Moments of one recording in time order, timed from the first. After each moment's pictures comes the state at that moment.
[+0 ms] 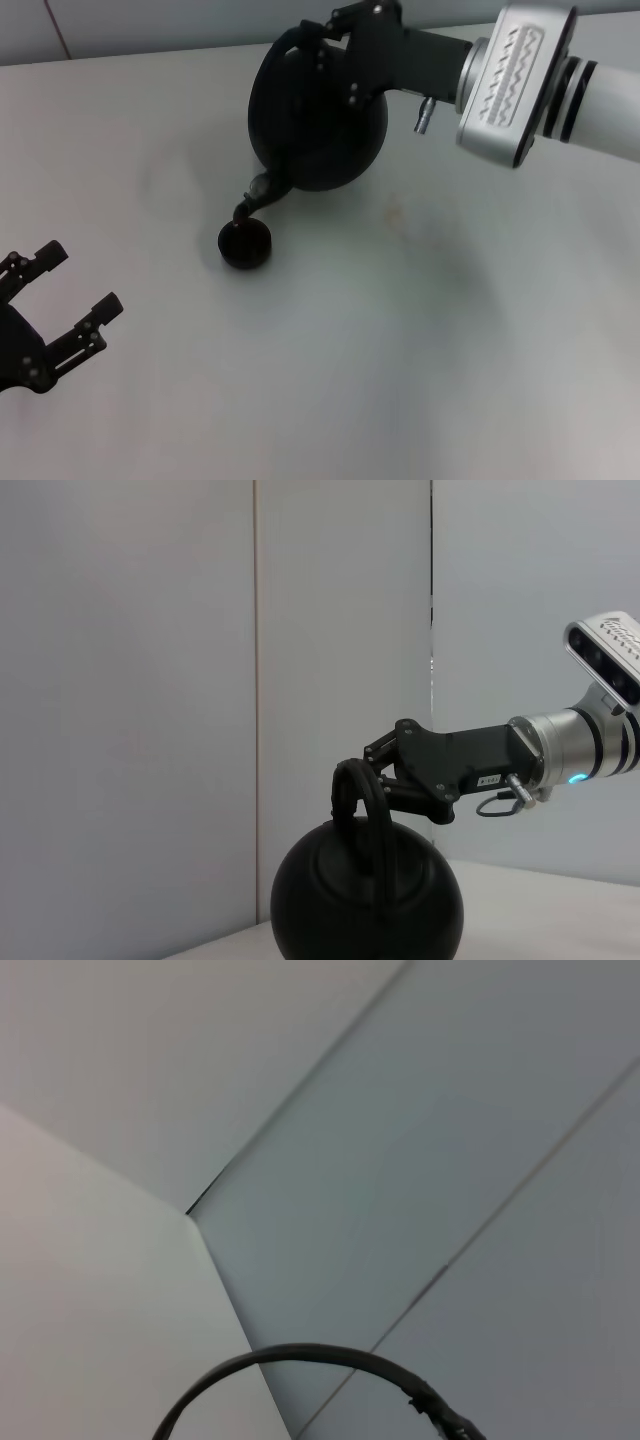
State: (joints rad) left arm -0.24 -2.06 0.34 0.33 1.90 1.75 -0.63; right arm 0.84 2.09 -0.53 -0.27 -1.76 -1.16 0.24
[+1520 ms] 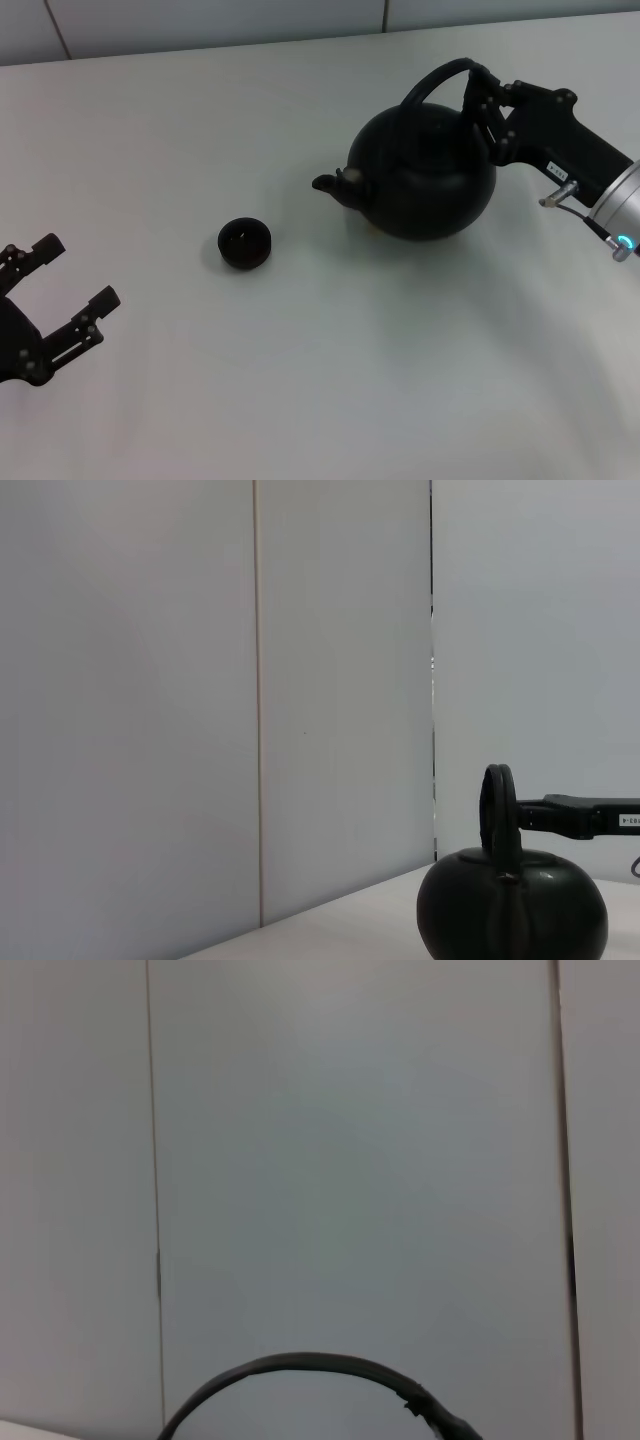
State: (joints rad) left arm -0.25 -2.06 0.34 0.33 1.90 1.75 -0.64; right arm 0.48 2.09 -0.52 -0.17 -1.39 -1.31 0.58
